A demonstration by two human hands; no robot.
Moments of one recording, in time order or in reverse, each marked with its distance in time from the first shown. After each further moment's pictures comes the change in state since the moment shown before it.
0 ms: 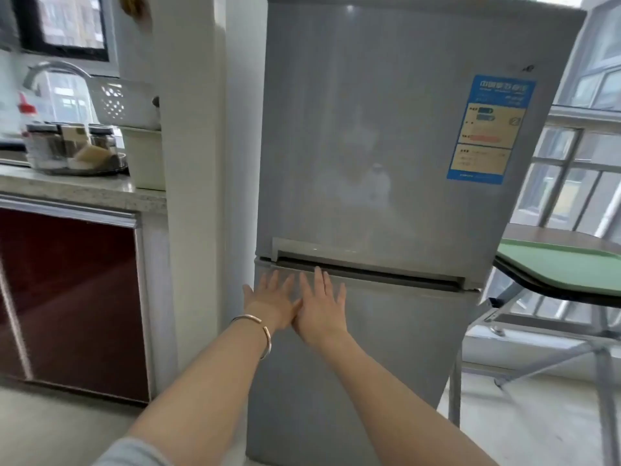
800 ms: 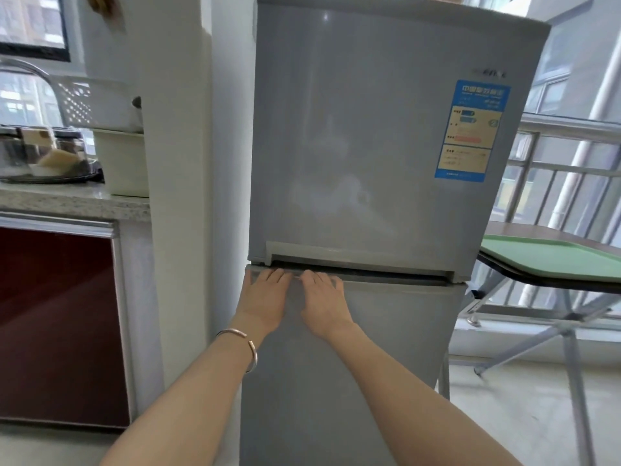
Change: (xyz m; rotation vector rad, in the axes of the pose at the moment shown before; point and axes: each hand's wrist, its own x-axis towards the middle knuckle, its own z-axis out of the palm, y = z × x) left_hand 0.020 -0.023 0.009 0.126 0.547 0.318; right_hand 0.010 0.005 -0.019 -0.026 0.123 -0.077
